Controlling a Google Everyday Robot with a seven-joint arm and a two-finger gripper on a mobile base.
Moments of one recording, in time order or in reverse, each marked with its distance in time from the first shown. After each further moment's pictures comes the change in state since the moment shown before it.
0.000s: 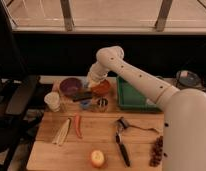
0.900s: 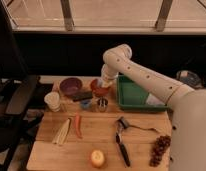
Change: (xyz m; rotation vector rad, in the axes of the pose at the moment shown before) arm 0.077 0.027 -0.027 -0.013 0.226 0.188
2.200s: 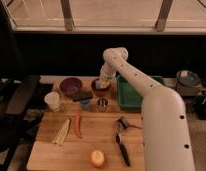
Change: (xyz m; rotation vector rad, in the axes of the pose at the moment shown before) arm 0.005 -0.032 0.077 -0.125 -0.087 -0.037
